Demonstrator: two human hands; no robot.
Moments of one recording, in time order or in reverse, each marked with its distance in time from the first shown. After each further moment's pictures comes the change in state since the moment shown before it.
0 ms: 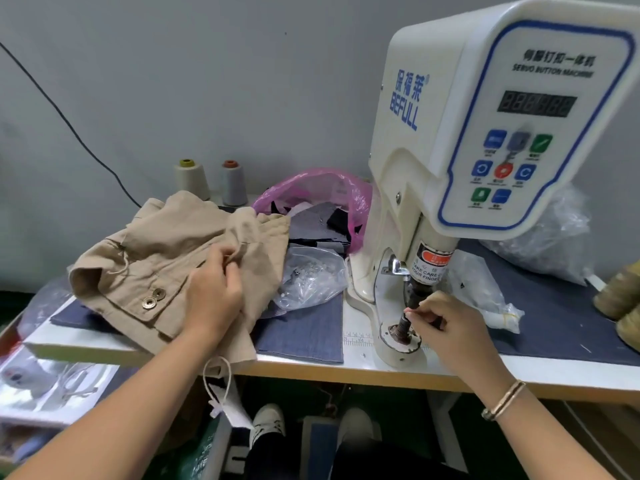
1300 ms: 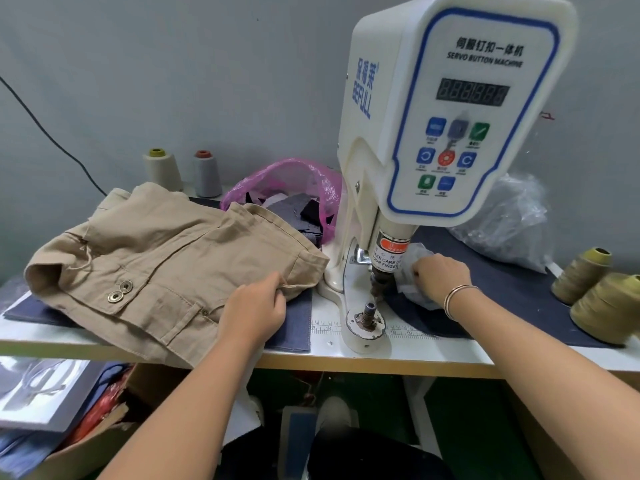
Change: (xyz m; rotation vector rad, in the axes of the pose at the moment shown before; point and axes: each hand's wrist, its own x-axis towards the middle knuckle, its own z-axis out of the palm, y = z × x) left_hand -0.047 0.028 0.071 0.349 -0.395 0.174; right_hand 0.094 0.030 -0.027 -0.889 -0.702 0.573
